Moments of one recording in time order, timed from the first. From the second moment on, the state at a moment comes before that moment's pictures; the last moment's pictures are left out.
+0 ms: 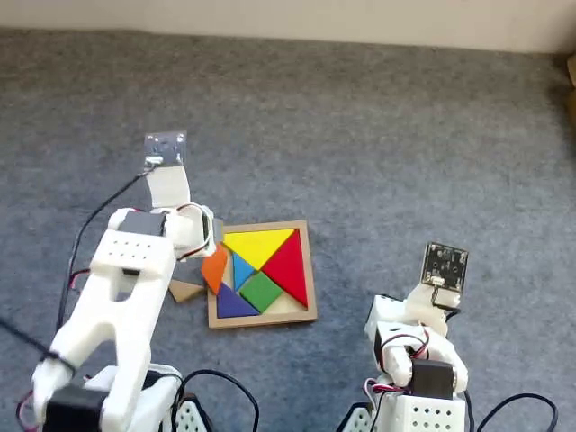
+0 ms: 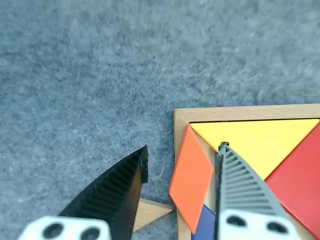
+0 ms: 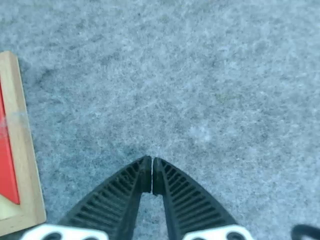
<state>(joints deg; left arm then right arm) 0.1 -28.1 49.1 53.0 16.4 -1.3 -104.3 95.9 68.1 -6.6</state>
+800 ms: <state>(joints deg) -2.5 -38.2 57.5 60.1 5.1 -1.3 -104.3 95.9 68.1 -6.6</state>
